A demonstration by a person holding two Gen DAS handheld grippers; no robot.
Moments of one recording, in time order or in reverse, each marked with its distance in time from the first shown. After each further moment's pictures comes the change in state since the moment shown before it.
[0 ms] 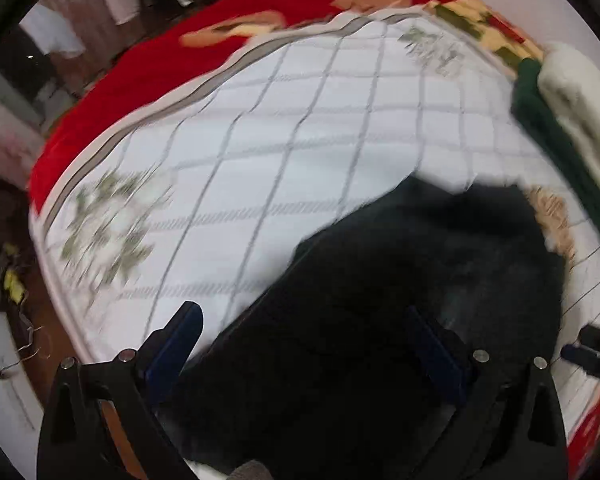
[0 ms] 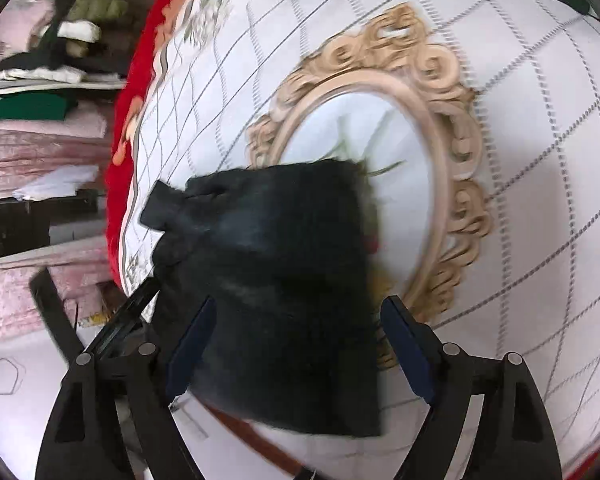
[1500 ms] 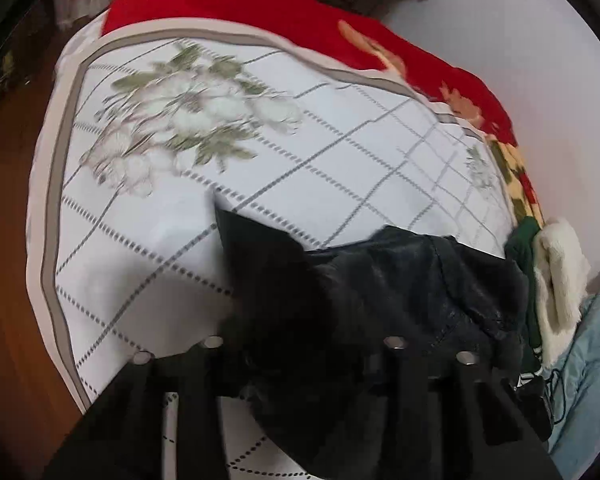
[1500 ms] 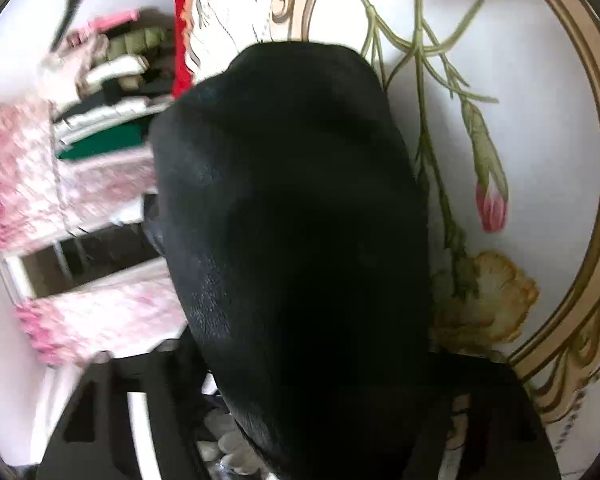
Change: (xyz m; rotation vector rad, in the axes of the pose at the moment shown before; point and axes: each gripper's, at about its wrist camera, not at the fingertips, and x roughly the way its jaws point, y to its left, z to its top) left arm -0.004 0.088 -0.056 -0.564 -0.140 -0.334; right arm 0.095 -0.036 -0.001 0.186 0.068 0.481
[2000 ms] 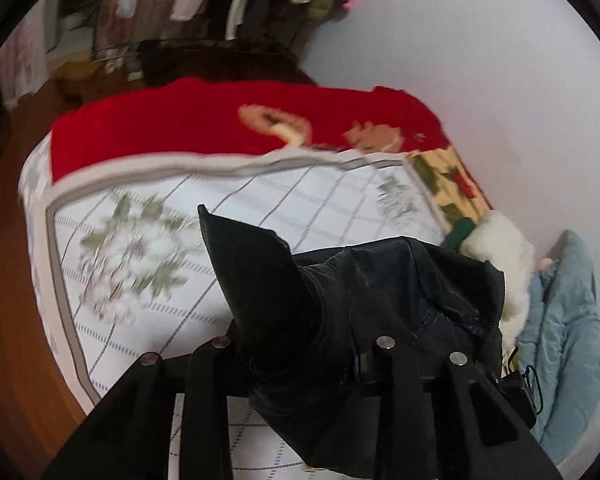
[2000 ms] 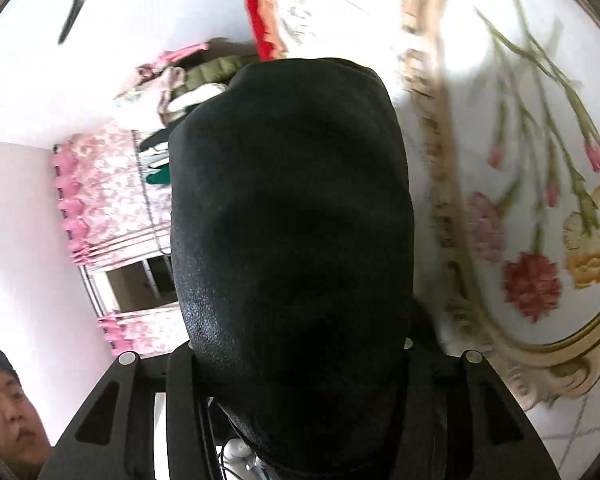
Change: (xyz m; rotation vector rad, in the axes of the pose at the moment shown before) left arm -0.084 -0.076 0.074 0.228 -0.085 -0.135; right arm -0.018 0.063 -0.030 0.003 -0.089 0.328
